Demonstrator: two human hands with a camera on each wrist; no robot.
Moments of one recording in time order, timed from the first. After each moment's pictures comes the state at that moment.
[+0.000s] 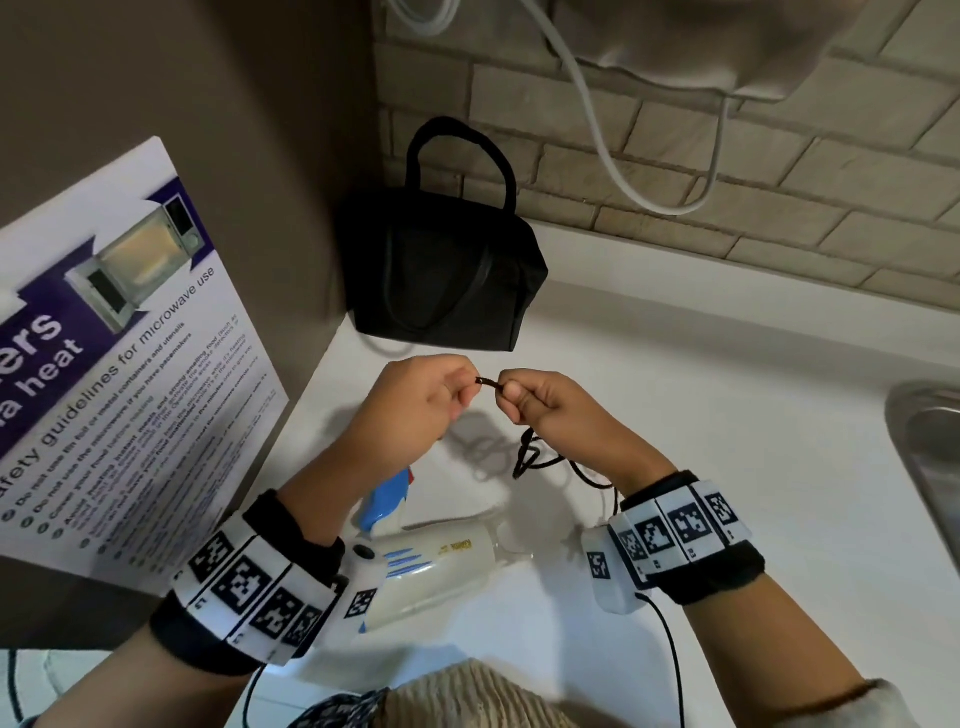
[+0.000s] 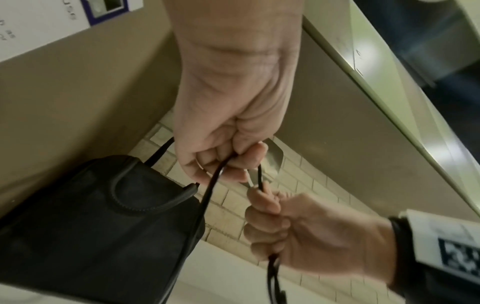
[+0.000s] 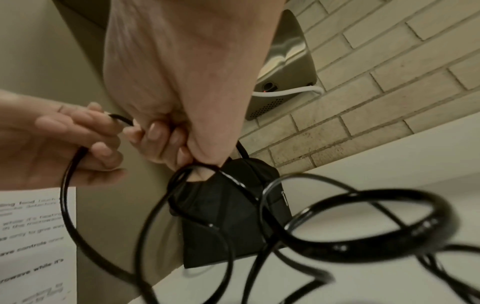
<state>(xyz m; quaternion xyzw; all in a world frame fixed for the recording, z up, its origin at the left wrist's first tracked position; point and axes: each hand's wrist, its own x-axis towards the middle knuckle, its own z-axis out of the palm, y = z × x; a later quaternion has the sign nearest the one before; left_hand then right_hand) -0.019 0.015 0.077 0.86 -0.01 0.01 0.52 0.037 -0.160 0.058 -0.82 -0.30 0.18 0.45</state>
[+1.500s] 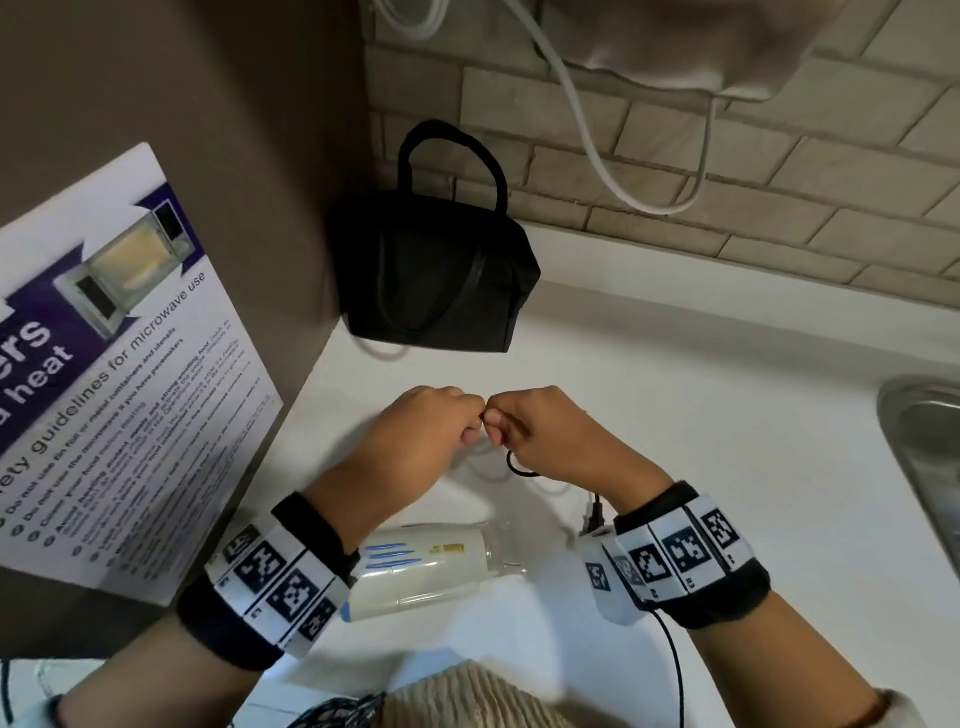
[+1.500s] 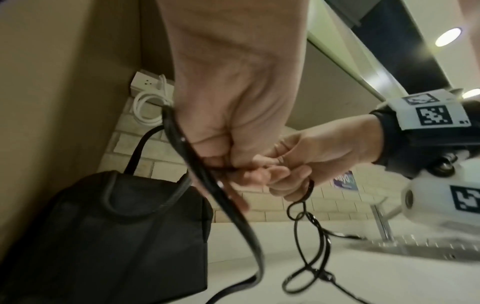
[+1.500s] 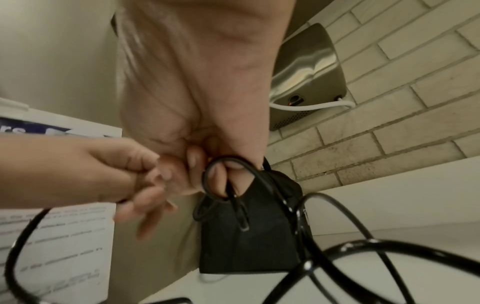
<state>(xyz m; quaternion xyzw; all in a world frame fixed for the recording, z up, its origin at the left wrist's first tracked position) -0.016 0.002 0.061 0.97 -0.14 -0.04 0.18 0.030 -0.156 0.053 -0.89 -0.34 0.12 0.27</state>
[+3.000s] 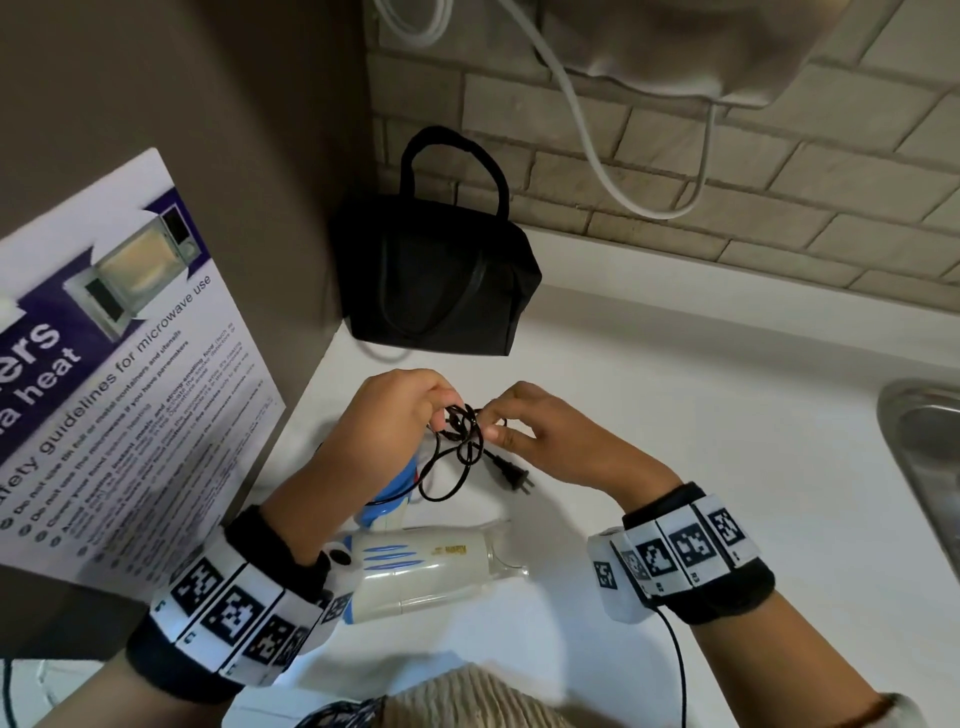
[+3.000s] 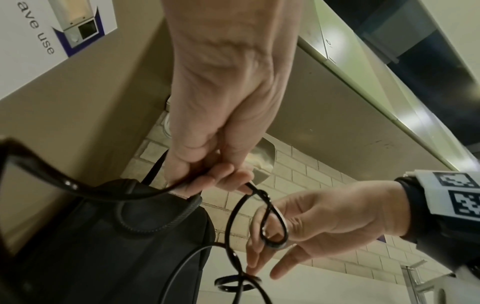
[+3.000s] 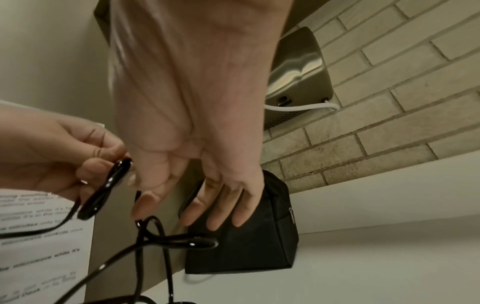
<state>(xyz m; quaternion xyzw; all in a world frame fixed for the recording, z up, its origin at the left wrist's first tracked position) -0.023 0.021 0.085 0.89 0.06 -0.05 0.45 0.030 -0.165 0.053 -0.86 -0.35 0.18 0.32</state>
